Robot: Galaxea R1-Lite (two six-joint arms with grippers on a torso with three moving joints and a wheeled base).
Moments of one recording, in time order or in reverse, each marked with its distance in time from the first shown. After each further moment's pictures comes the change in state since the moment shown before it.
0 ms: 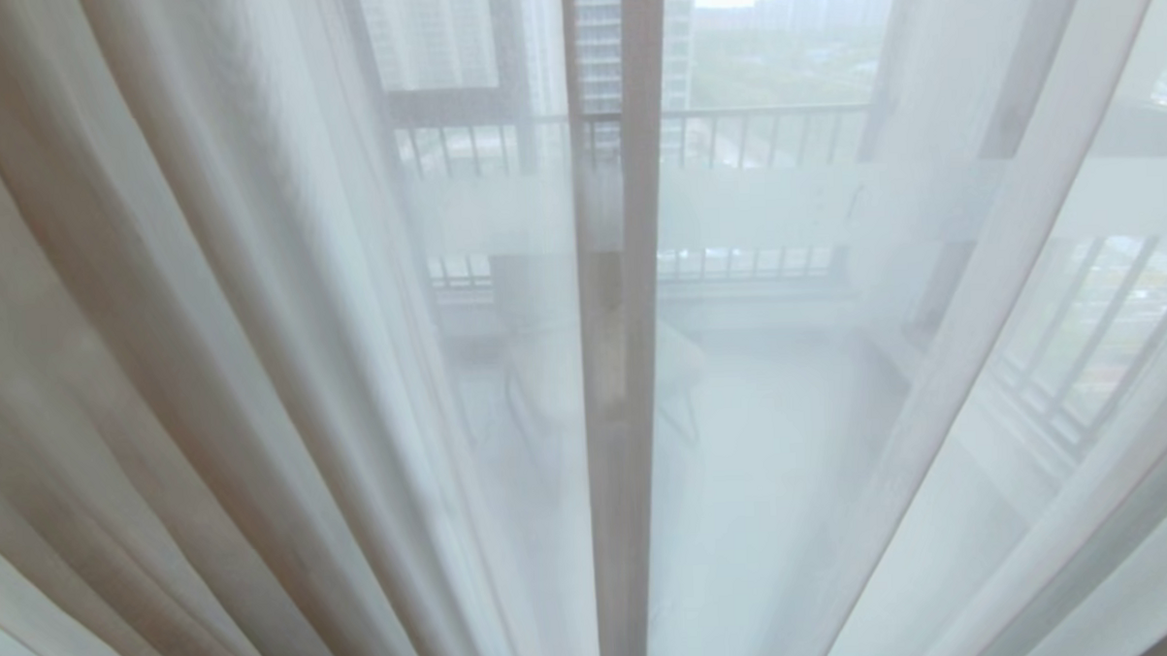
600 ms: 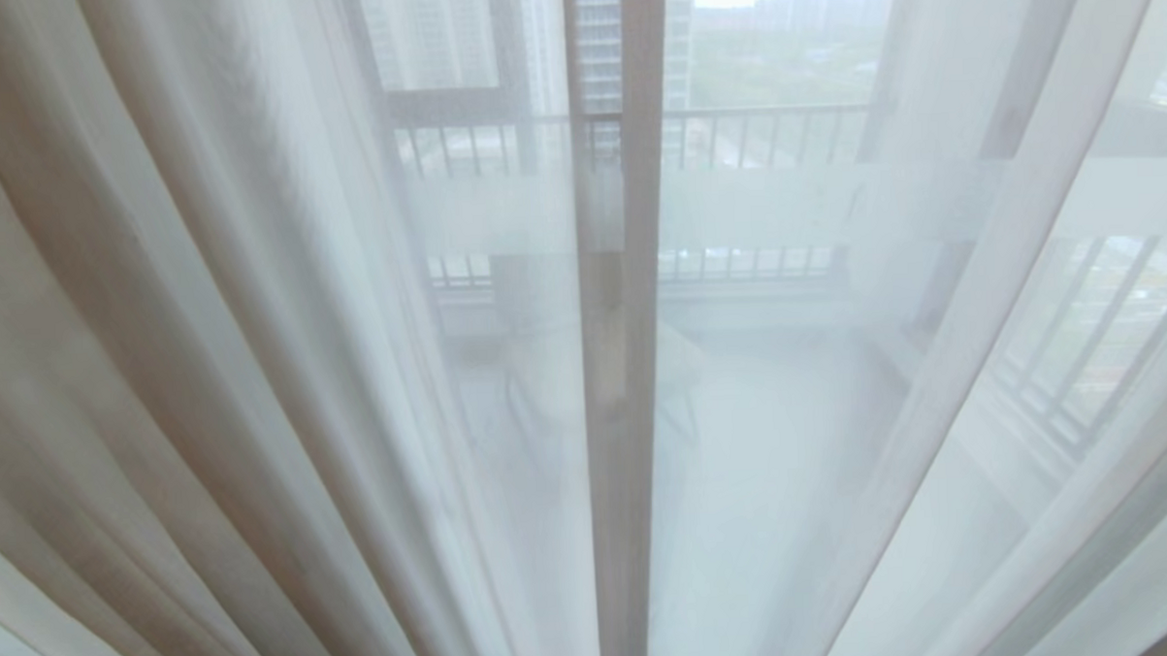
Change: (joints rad) left arm 0.000 -0.001 0.000 0.000 0.000 0.001; right arm 0.000 0.000 0.000 0.000 0.000 0.000
